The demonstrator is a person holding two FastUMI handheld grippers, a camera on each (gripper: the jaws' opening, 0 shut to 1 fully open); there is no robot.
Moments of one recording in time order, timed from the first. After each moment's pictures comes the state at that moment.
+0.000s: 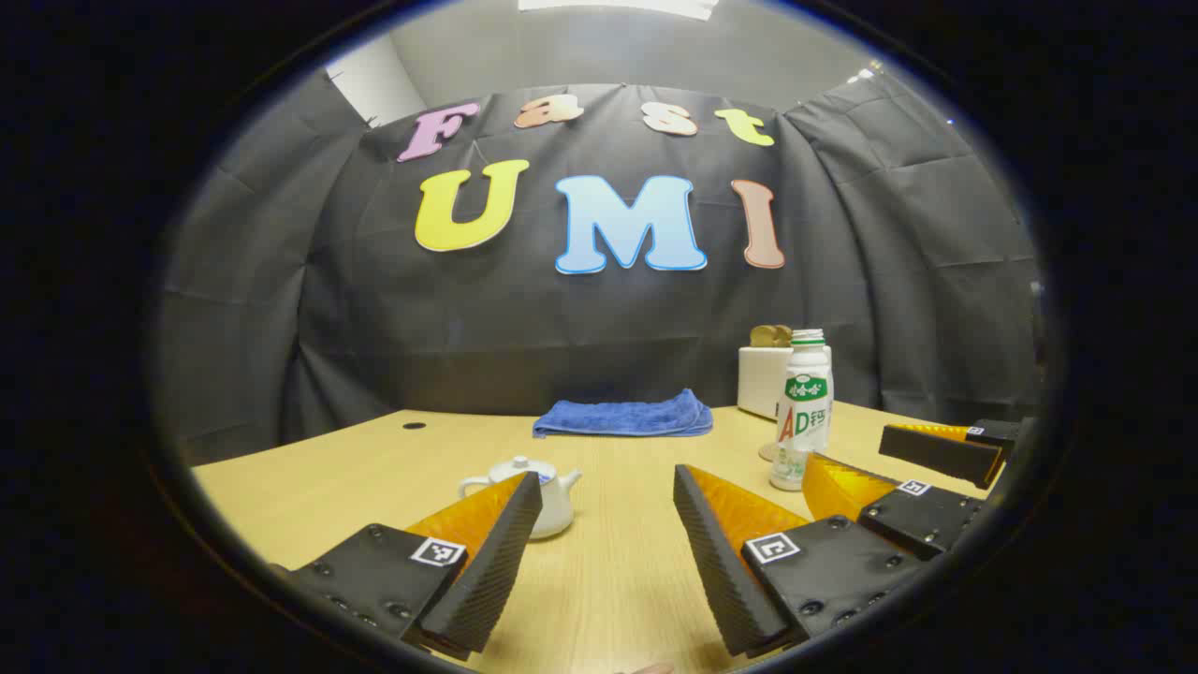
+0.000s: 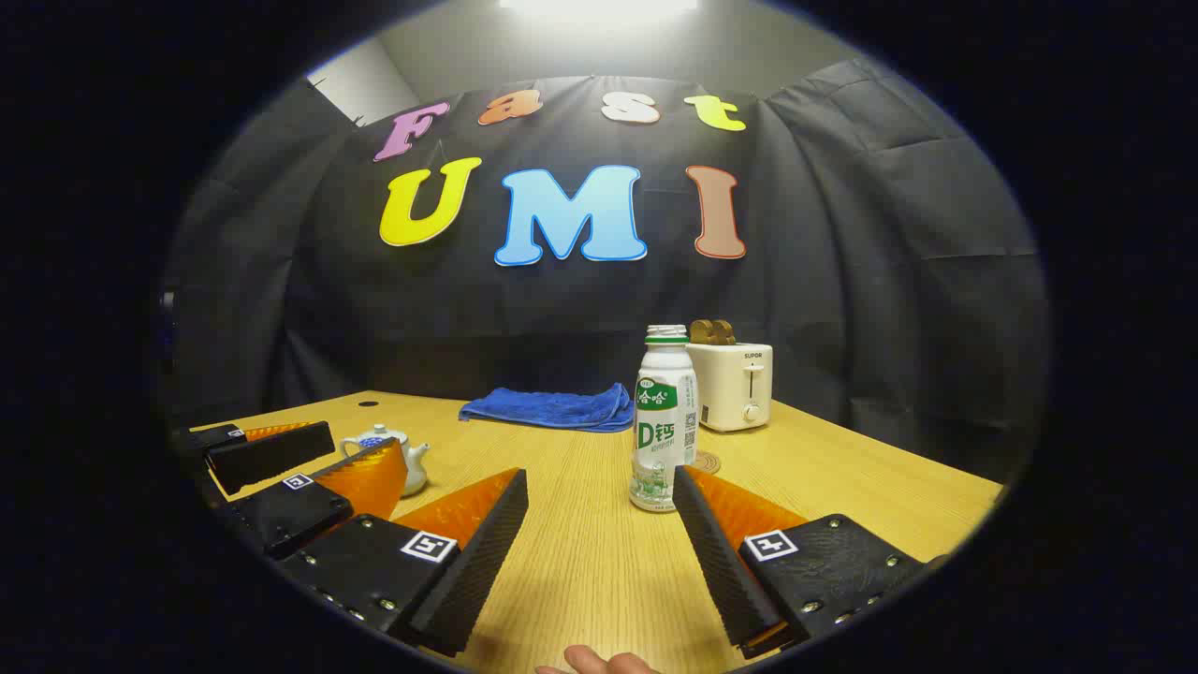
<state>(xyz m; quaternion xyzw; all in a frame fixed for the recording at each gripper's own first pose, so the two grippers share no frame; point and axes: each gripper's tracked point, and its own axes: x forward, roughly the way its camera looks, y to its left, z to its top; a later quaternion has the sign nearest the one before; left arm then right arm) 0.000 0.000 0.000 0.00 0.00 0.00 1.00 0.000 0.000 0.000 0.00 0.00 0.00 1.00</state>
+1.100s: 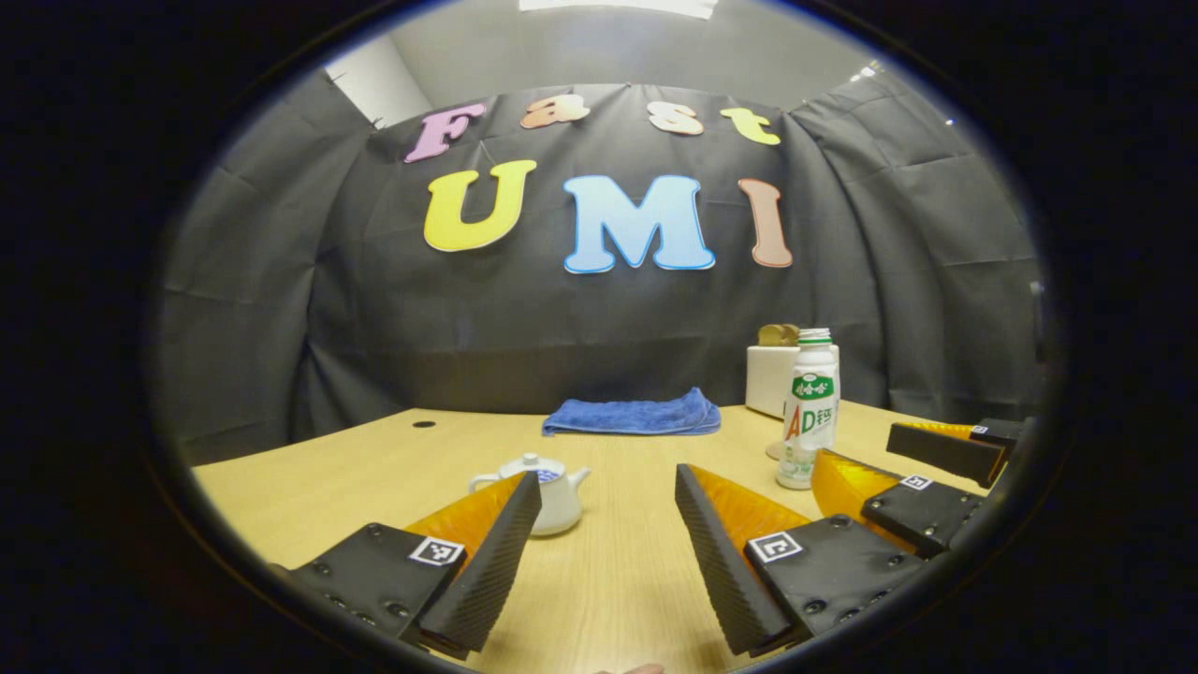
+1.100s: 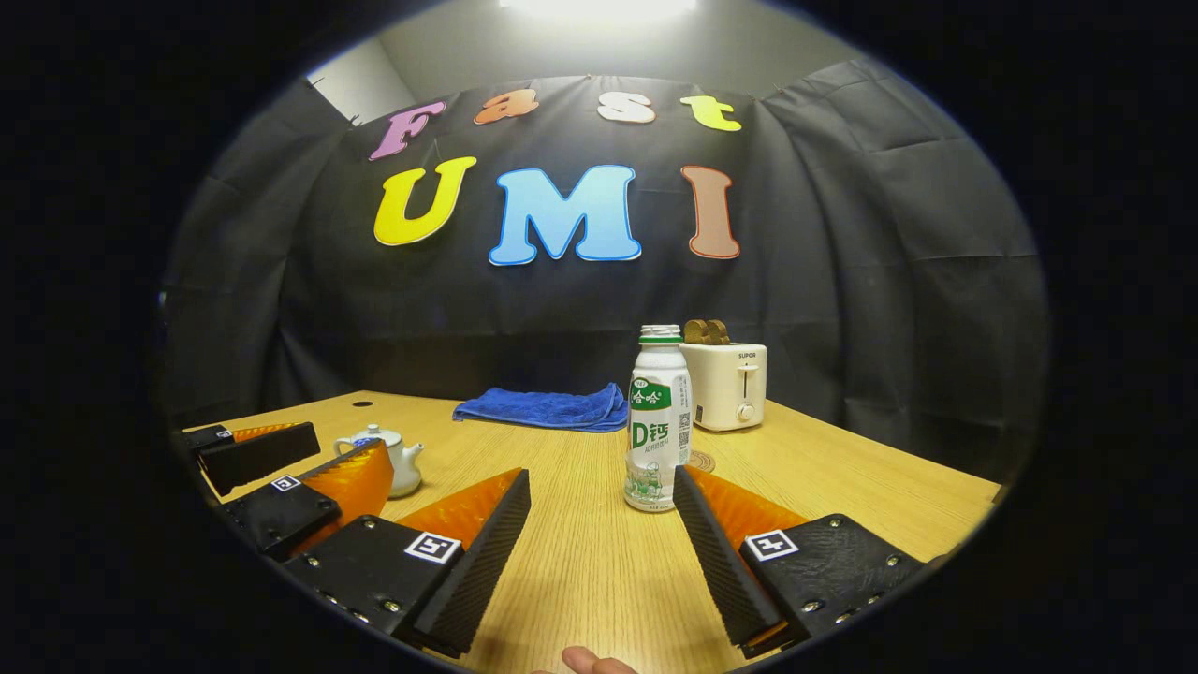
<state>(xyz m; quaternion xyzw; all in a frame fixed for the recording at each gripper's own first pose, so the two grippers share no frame) -0.002 0.003 -0.002 0.00 0.00 0.01 1.00 0.000 -0.002 0.000 0.00 0.00 -0.01 1.00</state>
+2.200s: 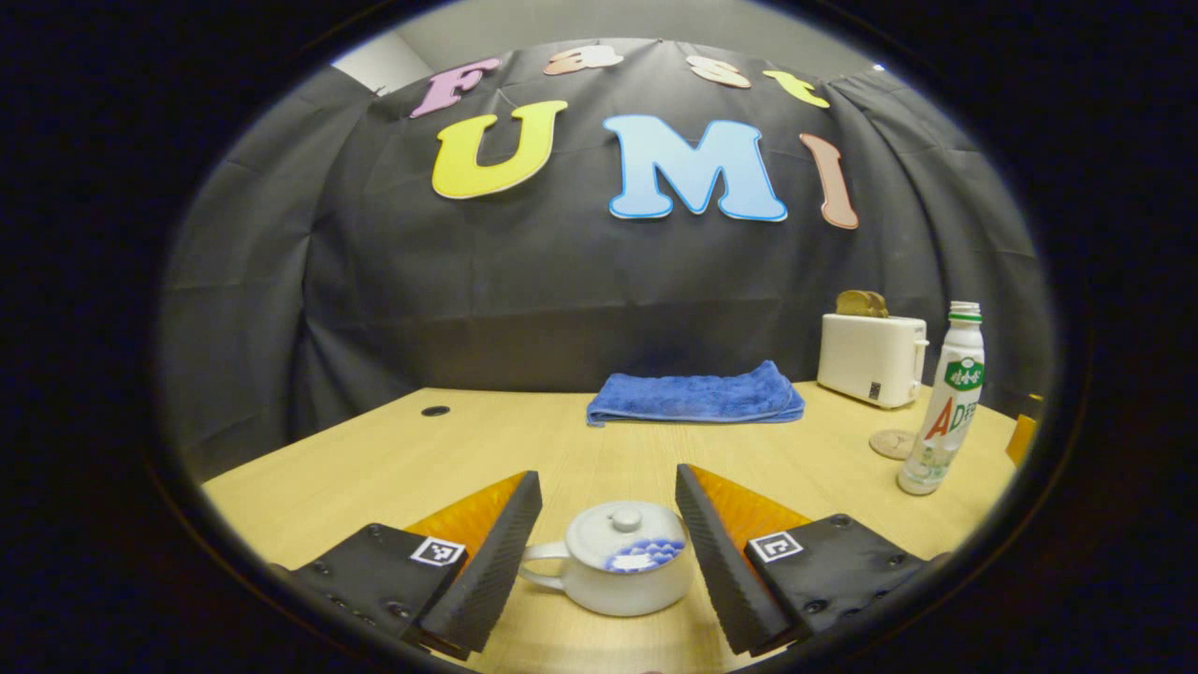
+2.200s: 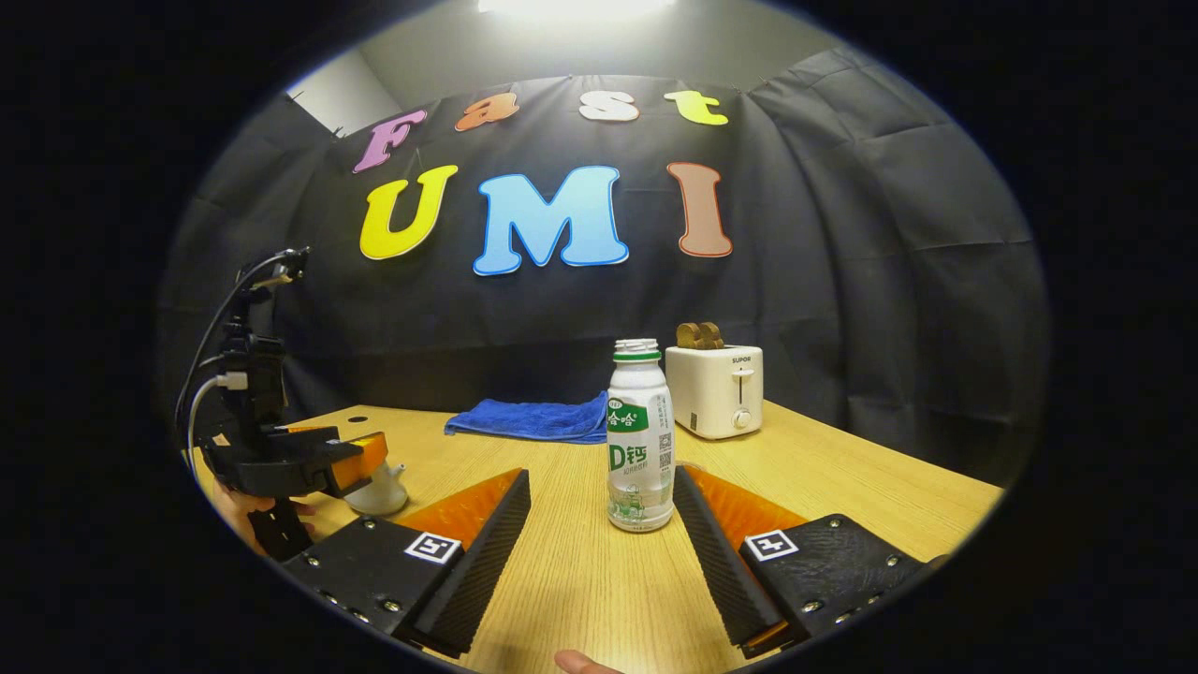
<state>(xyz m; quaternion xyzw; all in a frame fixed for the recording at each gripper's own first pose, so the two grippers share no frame) 0.143 0.100 -0.032 0.00 0.07 0.04 1.00 0.019 -0.024 0.015 0.02 0.00 0.00 1.00</state>
